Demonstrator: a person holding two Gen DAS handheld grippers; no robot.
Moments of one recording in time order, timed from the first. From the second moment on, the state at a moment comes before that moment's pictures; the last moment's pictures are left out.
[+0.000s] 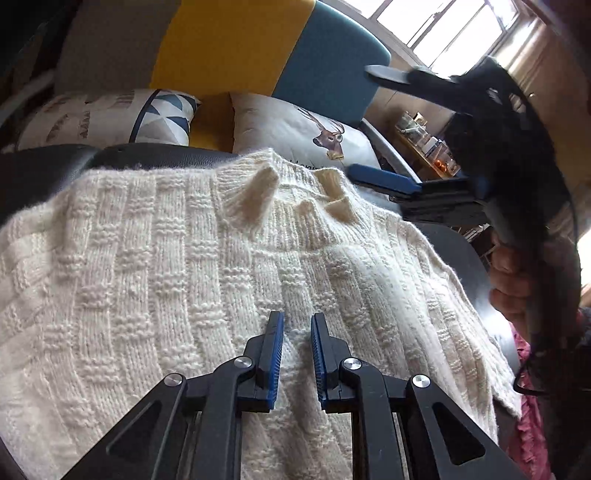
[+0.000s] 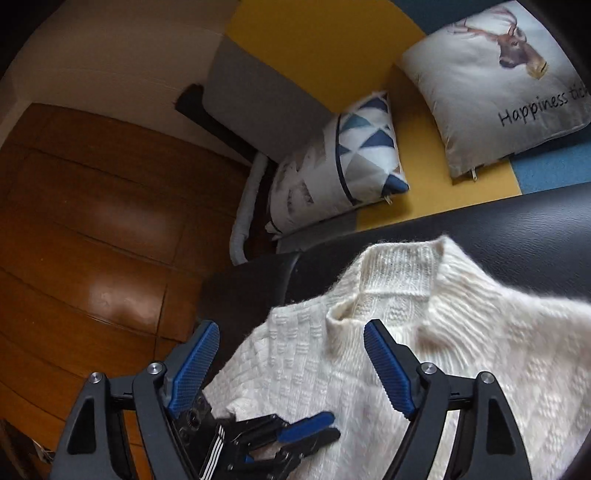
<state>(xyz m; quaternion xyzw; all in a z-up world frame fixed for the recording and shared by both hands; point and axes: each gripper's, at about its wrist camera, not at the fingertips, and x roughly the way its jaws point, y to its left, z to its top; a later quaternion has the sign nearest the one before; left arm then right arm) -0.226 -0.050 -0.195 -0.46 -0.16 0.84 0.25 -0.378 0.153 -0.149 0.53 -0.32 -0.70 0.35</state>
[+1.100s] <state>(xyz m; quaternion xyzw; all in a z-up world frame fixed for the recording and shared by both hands) -0.322 -0.078 -0.185 -0.47 -0.17 0.85 0.16 -0.389 0.209 -0.170 0.55 -0.23 -0.76 0.24</state>
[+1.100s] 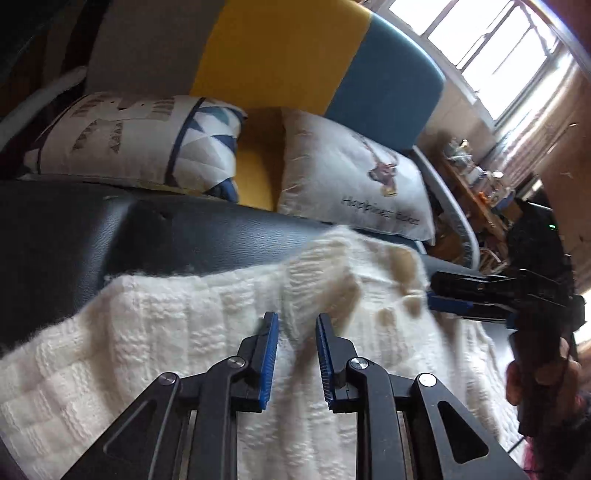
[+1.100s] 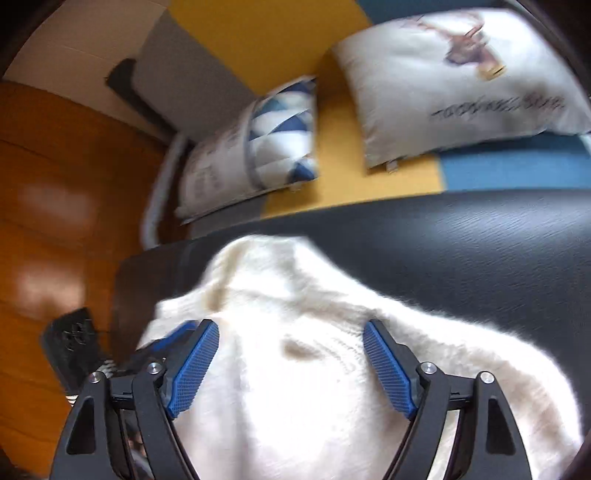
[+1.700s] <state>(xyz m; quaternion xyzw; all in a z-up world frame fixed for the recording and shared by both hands) -0.180 -0.071 -0.148 -0.47 -0.16 0.85 0.20 -0.224 0.323 -0.111 0.49 -0.26 -0.82 0.15</state>
